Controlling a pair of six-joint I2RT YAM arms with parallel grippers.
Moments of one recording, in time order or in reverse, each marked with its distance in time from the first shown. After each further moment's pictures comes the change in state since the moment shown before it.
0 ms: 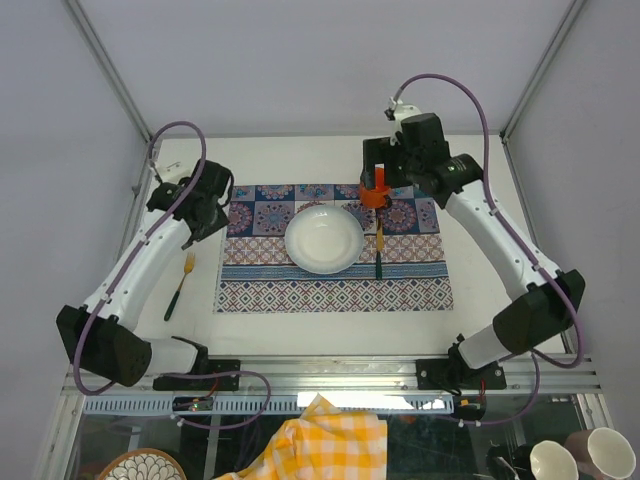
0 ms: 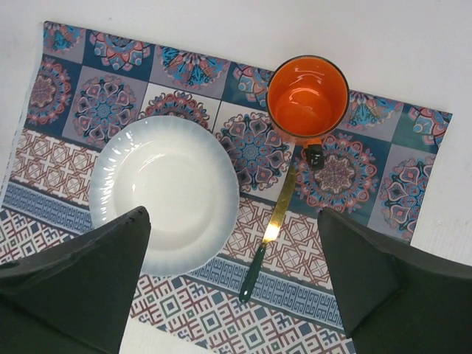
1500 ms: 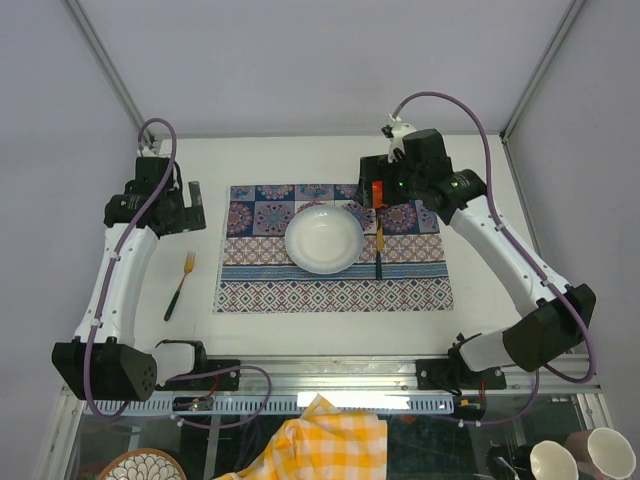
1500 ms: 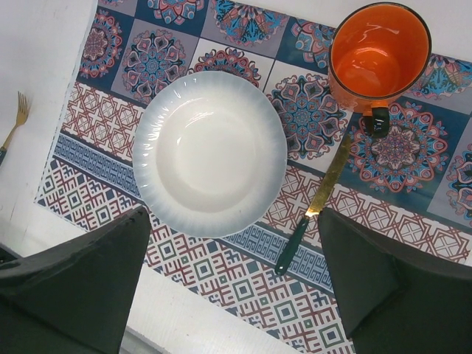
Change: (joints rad) left arm 0.336 -0.087 -0.043 0.169 0.335 0.735; right arm 0.031 -0.121 -0.148 0.011 -0.150 0.050
